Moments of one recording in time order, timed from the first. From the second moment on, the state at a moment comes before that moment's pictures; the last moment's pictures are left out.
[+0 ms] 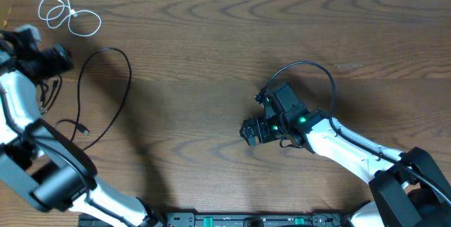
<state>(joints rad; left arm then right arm) 0.68 1.90 1.51 -0.52 0.38 0.16 0.61 1.60 0.78 -0.28 -0.30 0.42</state>
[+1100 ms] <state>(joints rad) -0.23 1.65 1.52 -0.91 0.55 -0.32 0.73 1.03 0.77 -0.84 0.08 0.67</state>
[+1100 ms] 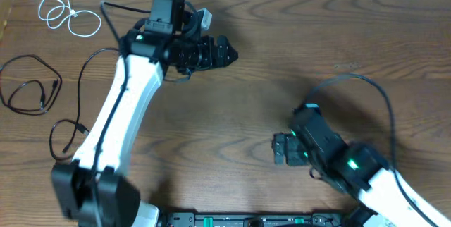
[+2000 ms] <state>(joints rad) -0.29 0.86 1.18 -1.05 0.22 -0.28 0.86 0.71 0.76 -0.91 0.44 0.81</state>
